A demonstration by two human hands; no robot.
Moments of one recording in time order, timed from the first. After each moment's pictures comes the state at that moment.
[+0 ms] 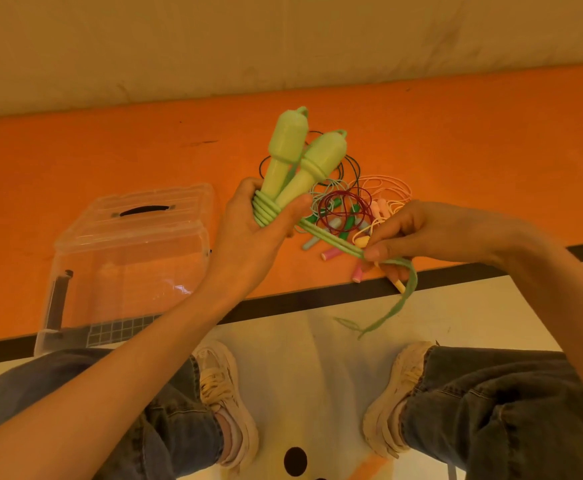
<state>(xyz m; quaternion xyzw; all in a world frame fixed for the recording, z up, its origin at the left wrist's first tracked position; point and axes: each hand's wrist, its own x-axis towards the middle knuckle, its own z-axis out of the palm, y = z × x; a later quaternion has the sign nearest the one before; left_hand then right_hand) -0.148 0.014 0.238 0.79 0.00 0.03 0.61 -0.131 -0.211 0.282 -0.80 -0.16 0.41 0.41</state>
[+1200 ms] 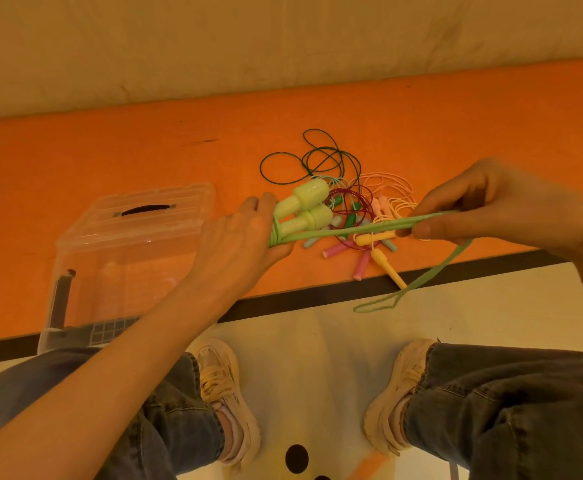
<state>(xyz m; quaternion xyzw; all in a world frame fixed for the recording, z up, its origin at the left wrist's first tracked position) -0.142 0.033 0.219 0.98 -0.18 0.09 0.07 -0.139 -0.248 0.311 -0.84 -0.19 0.25 0.45</state>
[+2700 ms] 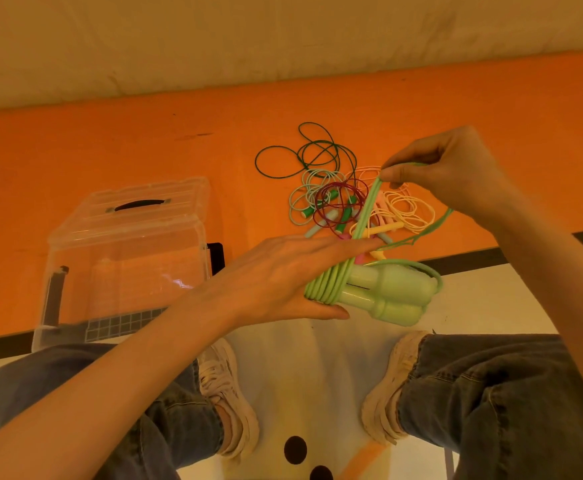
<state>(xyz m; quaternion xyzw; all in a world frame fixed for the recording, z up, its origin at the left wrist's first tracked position) -0.165 0.014 0.230 0.85 -0.47 -0.04 0.25 -0.105 -0.227 0.271 -0.90 -0.03 0.02 0.43</state>
